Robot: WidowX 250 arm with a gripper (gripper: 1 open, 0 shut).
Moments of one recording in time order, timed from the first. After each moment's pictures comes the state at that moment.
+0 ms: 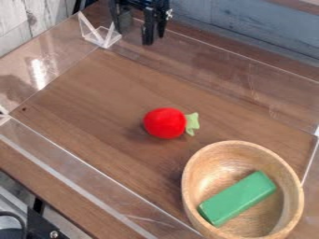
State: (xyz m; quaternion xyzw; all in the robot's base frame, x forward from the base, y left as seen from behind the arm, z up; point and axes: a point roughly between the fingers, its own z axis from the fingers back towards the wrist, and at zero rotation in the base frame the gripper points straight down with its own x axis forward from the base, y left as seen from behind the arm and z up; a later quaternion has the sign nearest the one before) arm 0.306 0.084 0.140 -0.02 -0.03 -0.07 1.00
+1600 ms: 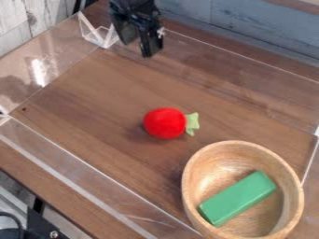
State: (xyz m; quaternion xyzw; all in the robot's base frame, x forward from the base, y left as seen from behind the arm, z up) arm 0.315 0.092 0.123 -0.02 -0.13 -0.11 0.99
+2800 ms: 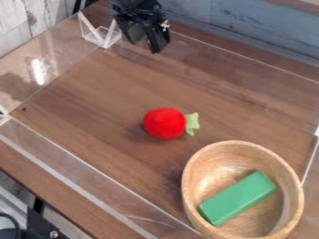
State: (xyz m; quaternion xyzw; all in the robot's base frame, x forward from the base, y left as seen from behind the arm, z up) arm 0.324 0.088 0.119 -0.08 -0.17 -0.08 0.98
